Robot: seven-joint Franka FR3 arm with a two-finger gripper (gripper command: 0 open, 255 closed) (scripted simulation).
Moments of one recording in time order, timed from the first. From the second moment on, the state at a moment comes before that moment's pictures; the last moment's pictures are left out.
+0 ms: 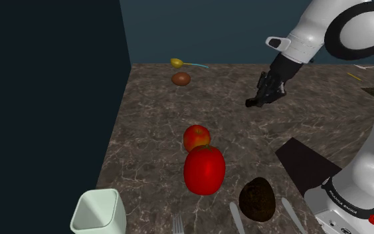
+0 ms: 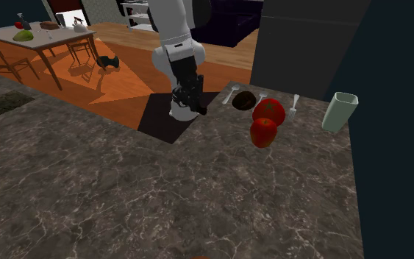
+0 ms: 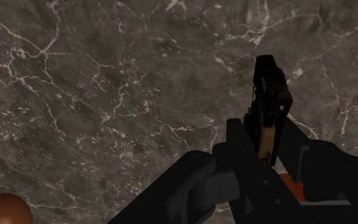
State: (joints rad) arm 0.36 -0.77 -0.26 -2.75 0.01 2.18 -0.81
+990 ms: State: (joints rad) arm 0.37 -0.80 -0.22 -2.57 0.03 1.97 -0.77
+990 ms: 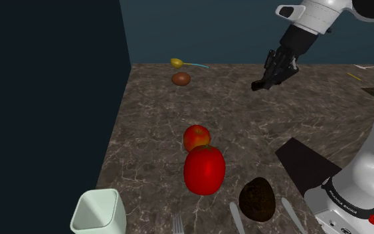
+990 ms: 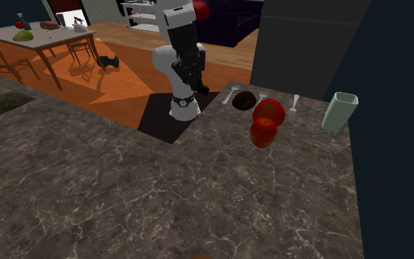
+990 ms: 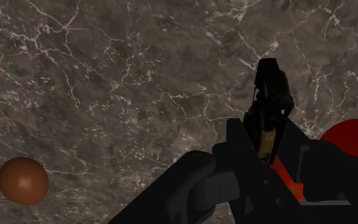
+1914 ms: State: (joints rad) arm 0.51 -0.73 0.09 -2.55 0.18 2.07 -0.44
